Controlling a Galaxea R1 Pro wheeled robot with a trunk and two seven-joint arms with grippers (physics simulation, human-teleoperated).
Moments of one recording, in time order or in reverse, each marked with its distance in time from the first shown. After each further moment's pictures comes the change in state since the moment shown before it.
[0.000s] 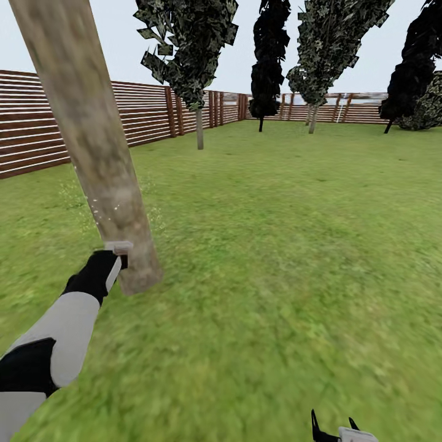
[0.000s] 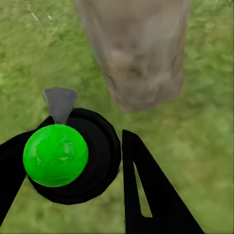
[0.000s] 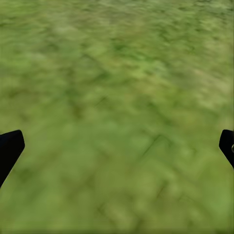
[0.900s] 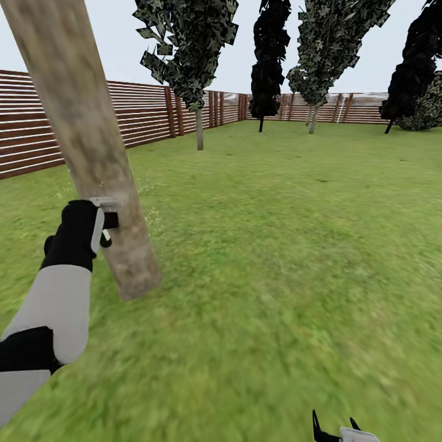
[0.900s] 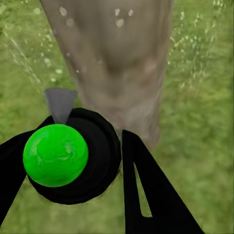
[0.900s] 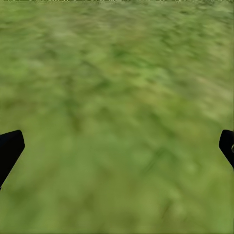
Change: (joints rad) left arm -0.109 -0.012 -0.015 -0.386 -0.003 0.370 -0.086; right arm 0.000 -0.004 0.000 0.000 0.000 0.001 0.000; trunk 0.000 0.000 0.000
